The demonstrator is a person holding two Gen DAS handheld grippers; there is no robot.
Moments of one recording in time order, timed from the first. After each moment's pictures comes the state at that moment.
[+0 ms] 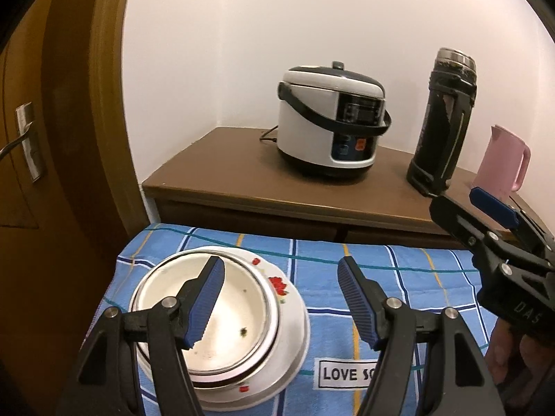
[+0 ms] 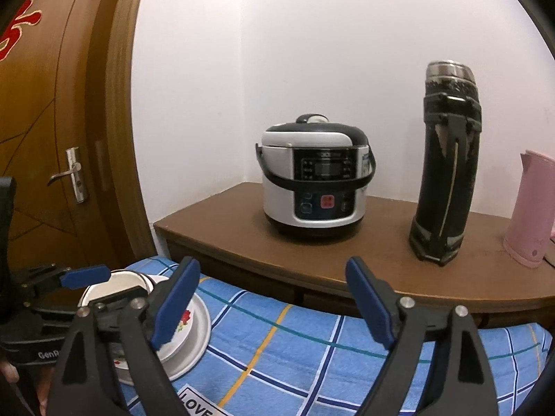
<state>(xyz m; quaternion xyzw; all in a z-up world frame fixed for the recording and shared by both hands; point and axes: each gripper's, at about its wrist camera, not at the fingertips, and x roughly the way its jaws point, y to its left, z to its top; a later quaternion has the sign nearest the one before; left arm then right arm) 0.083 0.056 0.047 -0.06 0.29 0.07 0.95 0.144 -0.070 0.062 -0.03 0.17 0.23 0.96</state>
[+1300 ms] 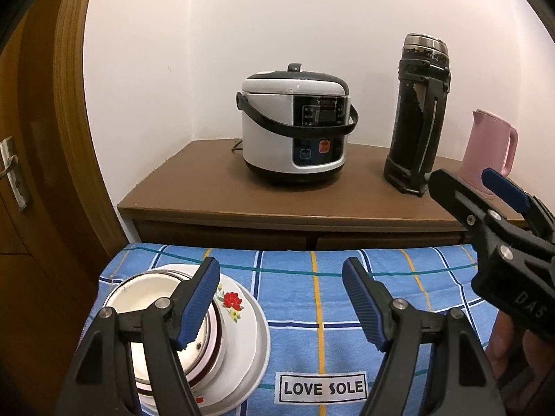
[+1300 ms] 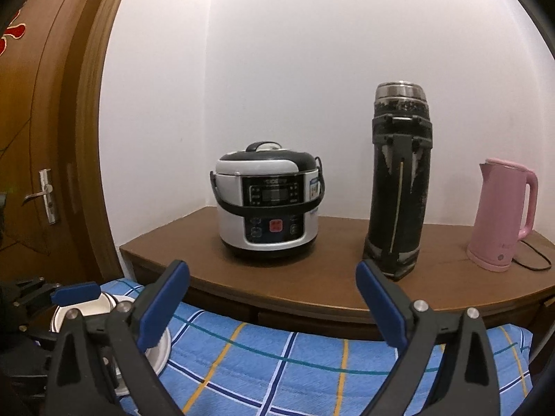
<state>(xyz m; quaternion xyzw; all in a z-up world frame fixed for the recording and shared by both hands) 0.095 0.014 0.056 -0.02 0.28 0.05 0.96 0.138 -0.104 0.077 -0.02 0.12 0.16 0.98</state>
